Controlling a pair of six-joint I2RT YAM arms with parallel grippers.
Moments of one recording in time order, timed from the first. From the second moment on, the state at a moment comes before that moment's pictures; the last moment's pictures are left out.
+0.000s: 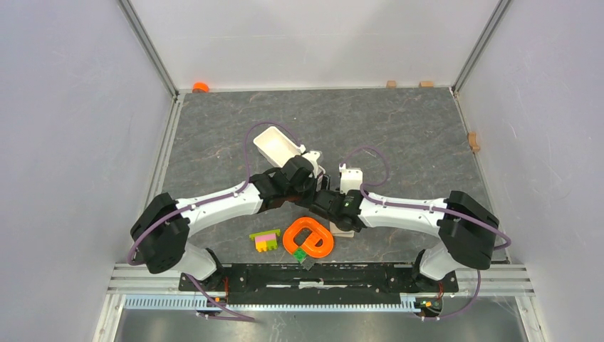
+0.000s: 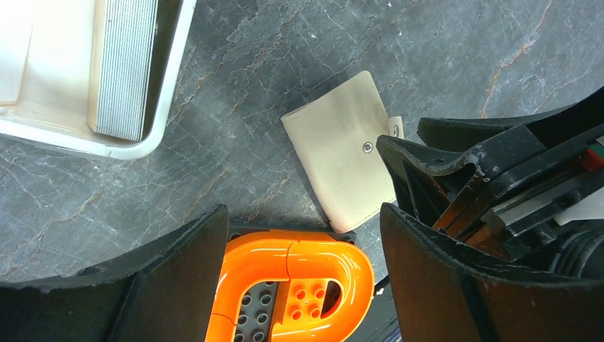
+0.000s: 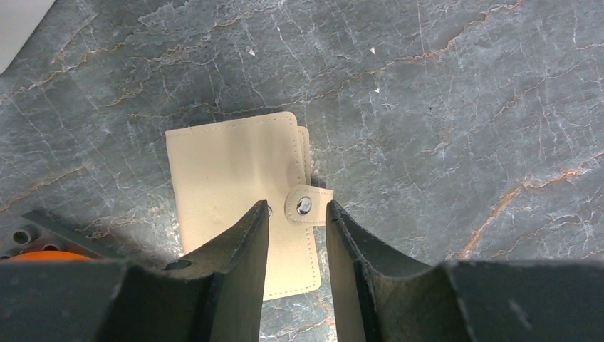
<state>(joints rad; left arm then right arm) -0.91 1.46 0.93 -0.25 0.04 -0.56 1.10 1.54 0.92 -0.79 0.73 1.12</state>
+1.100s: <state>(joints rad) -0.91 1.46 0.93 -0.25 0.03 -0.56 1.06 1.57 0.91 -0.75 0.72 1.10</state>
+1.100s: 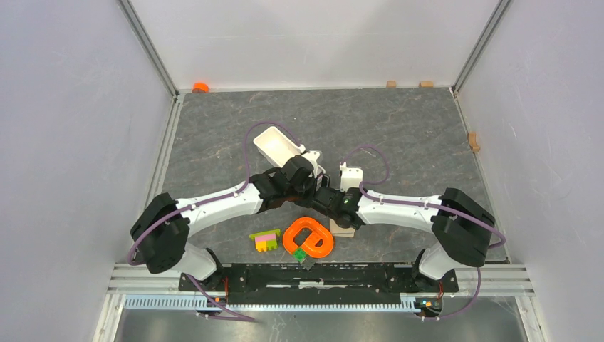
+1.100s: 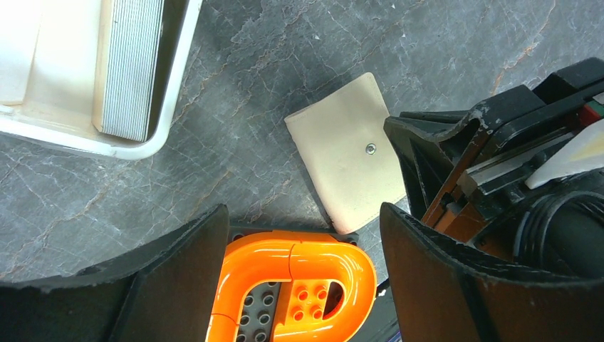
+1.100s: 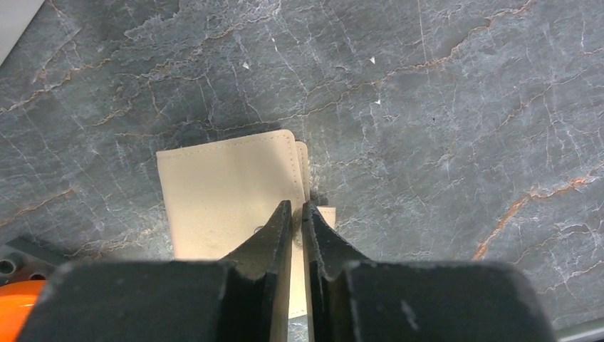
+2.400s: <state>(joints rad) -0.95 1.66 0.87 -0.13 0.09 -0.64 0.95 1.09 0.39 -0.01 0.43 0.80</state>
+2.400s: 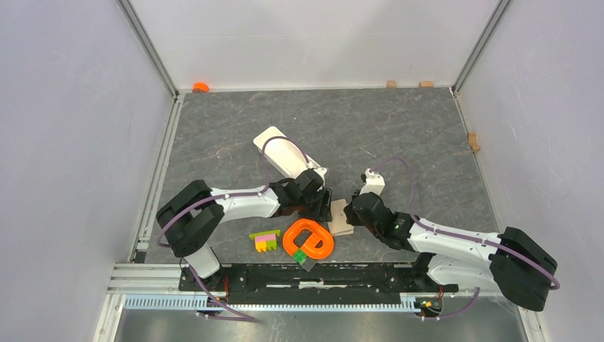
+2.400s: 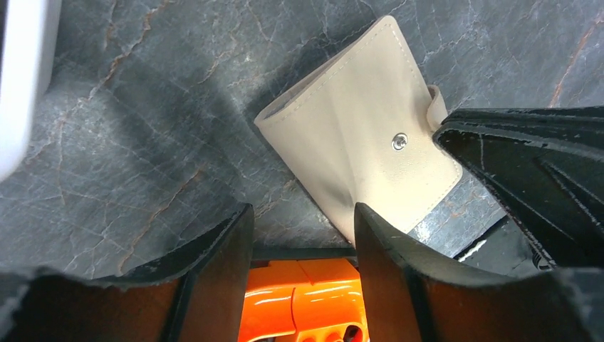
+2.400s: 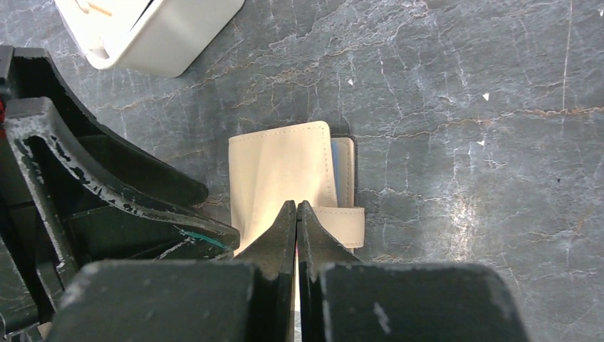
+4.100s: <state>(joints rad) -0.96 1.72 0.90 -0.08 0.05 -0.63 0.95 1.20 0.31 0.22 0.40 0.84</state>
